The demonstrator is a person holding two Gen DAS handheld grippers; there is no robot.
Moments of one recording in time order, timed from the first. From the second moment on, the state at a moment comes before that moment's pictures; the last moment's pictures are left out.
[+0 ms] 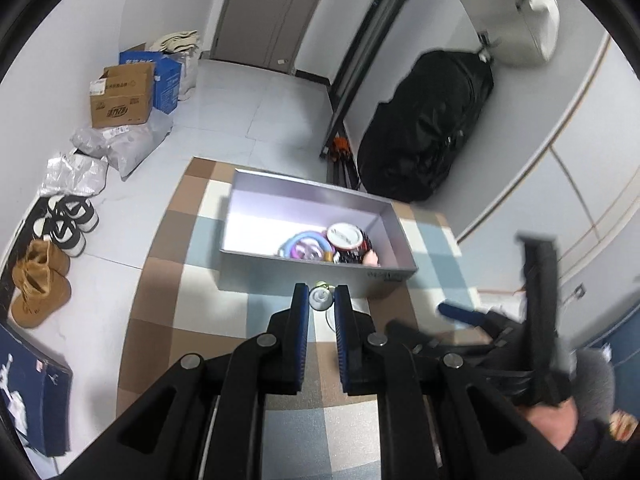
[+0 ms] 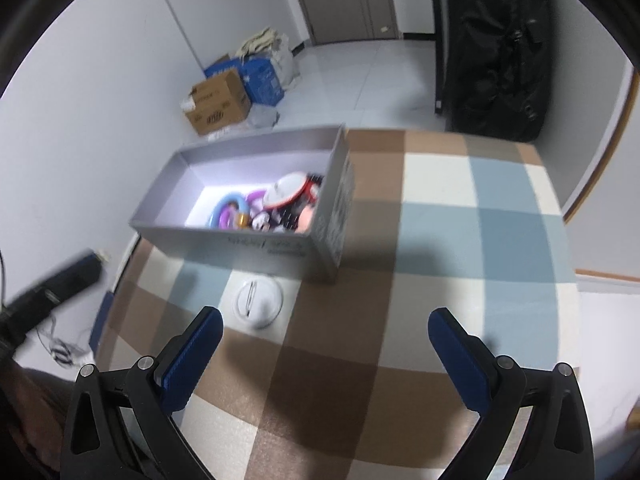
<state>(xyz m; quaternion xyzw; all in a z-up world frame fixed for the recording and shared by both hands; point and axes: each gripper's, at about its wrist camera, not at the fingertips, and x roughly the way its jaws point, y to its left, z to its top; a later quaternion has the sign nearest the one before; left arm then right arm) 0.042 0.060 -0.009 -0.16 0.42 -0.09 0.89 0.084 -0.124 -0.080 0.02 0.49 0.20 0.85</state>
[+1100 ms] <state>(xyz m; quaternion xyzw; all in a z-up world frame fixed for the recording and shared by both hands) 0.043 0.096 -0.028 -0.21 0.43 -0.08 0.88 0.075 -0.050 -0.103 -0.13 0.46 0.23 0.85</state>
